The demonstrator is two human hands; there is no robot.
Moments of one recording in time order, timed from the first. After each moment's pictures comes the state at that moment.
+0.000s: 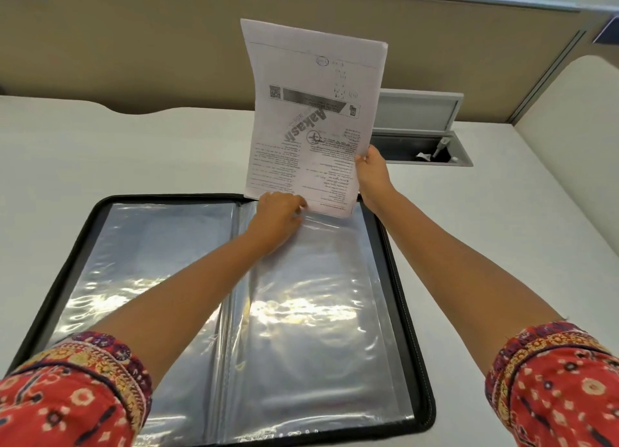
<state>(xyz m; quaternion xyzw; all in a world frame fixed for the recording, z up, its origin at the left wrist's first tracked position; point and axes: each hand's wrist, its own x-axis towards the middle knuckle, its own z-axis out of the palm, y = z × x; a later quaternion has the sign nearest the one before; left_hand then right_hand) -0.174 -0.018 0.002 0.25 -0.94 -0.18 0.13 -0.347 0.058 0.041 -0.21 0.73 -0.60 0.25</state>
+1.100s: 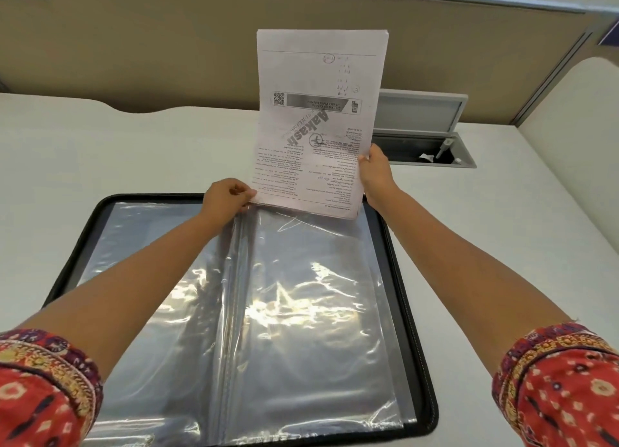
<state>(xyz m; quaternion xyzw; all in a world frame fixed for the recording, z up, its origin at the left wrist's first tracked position) -0.125 -0.079 0.016 0.44 -0.72 -0.50 0.20 -0.349 0.055 0.044 -0.21 0.75 -0.58 0.25</state>
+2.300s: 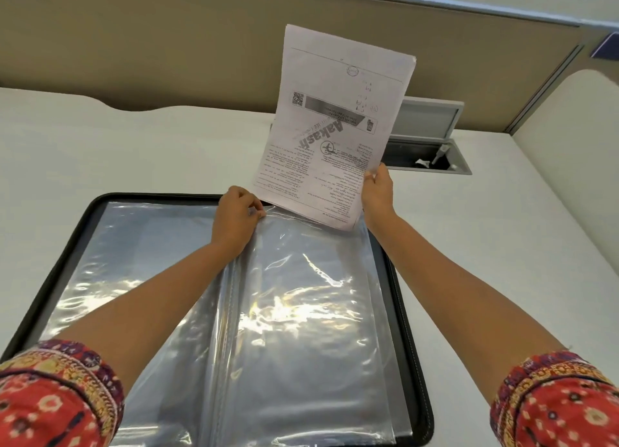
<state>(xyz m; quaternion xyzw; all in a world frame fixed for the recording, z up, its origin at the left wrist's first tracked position) -0.135 -0.049 -0.008 0.40 -0.83 -0.31 0.24 -0.339 0.073 0.023 -0.16 0.76 -0.60 0.20</state>
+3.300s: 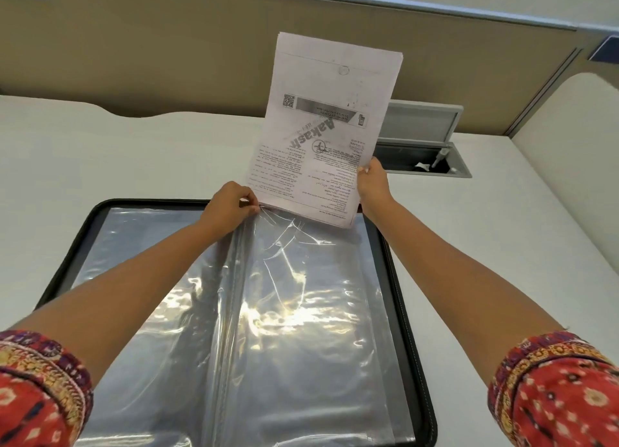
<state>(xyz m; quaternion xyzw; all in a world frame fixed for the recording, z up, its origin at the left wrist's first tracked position) -0.131 -0.079 0.019 0.36 -0.87 -0.33 0.13 -0.344 0.055 0.042 -0.17 0.75 -0.59 0.24</state>
